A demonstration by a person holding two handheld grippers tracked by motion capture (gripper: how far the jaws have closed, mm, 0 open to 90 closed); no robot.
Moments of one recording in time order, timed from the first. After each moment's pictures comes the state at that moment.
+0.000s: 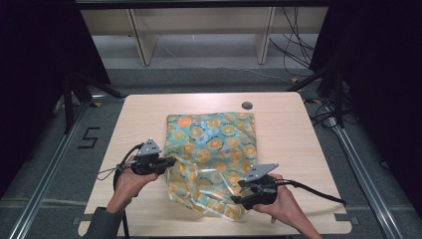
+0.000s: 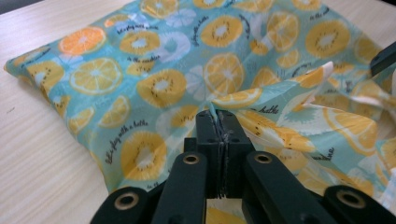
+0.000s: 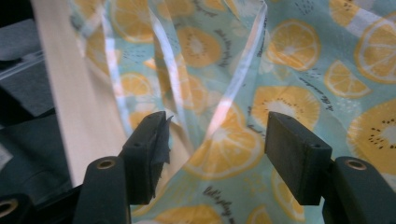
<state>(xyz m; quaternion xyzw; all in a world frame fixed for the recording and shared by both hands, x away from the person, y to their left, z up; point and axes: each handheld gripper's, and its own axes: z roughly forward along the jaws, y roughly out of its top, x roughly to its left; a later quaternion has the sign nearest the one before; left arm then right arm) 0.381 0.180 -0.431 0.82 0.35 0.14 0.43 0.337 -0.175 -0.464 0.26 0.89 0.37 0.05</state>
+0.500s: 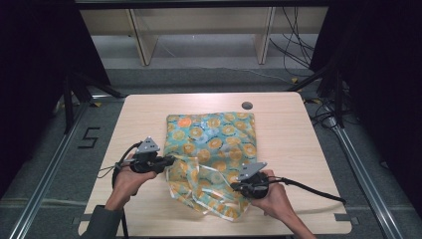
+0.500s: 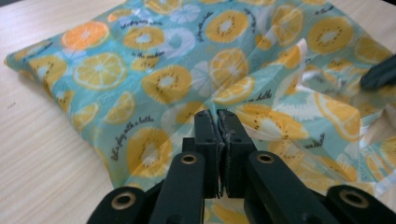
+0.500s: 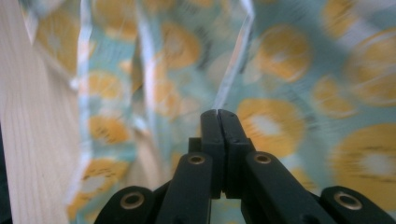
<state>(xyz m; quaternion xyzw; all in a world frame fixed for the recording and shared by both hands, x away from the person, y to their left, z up) 0.385 0.188 -0.437 0.83 0.35 0.13 0.42 0.352 -0.161 -0.471 0.22 0.91 0.34 0.10</state>
